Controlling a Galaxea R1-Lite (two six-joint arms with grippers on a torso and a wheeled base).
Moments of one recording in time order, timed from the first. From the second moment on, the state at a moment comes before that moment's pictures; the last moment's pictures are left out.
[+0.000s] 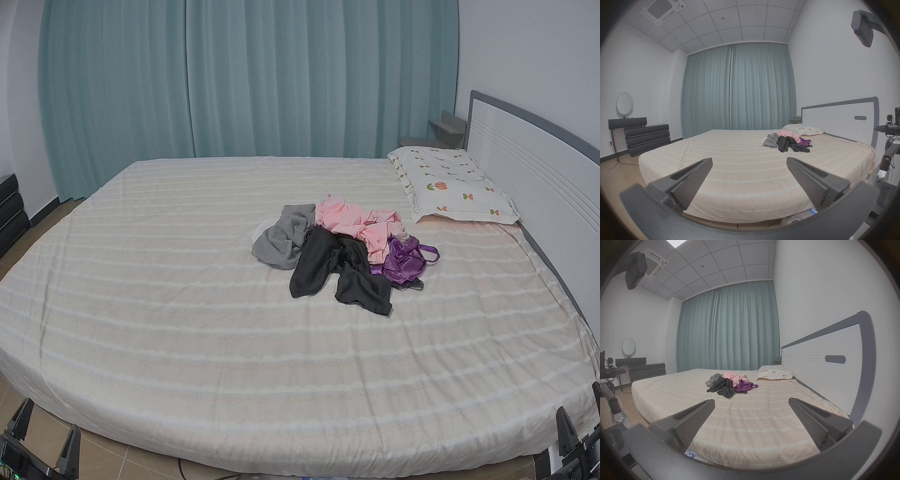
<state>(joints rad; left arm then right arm) 0.00 0.02 -0.02 0.00 -0.03 0.01 0.00 0.02 -0.02 0.01 0.01 -0.01</state>
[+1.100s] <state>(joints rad) 0.00 0.02 -0.02 0.00 -0.03 0.01 0.15 0.93 -0.28 -0.30 0.13 0.12</state>
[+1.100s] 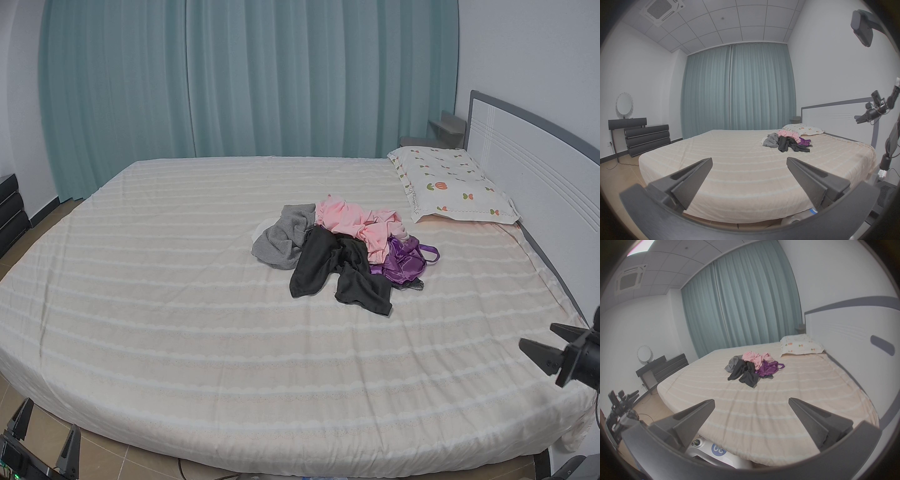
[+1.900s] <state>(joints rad) 0.00 0.02 -0.02 0.00 -0.03 0.02 0.30 2.12 -1.08 -0.50 0.10 0.51</state>
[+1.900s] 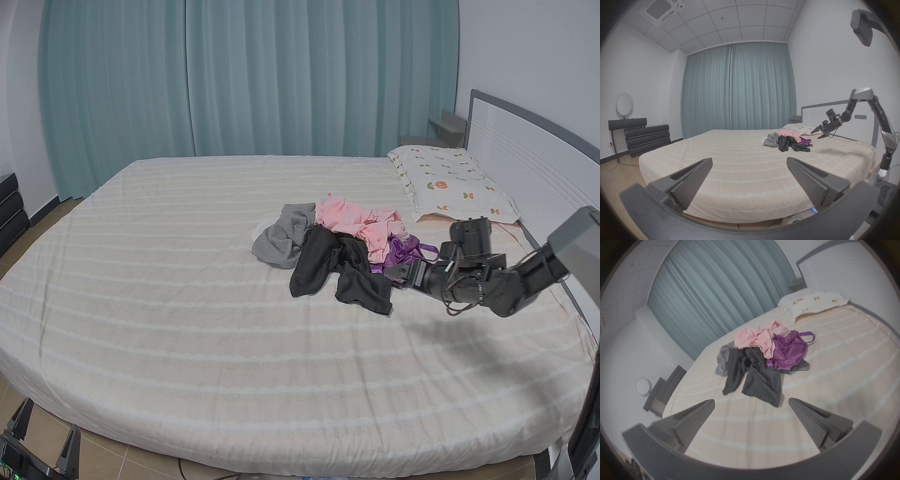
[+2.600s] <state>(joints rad) 0.00 0.02 -0.02 0.00 -0.02 0.02 0.31 2.58 -1.51 -0.42 0.03 0.65</state>
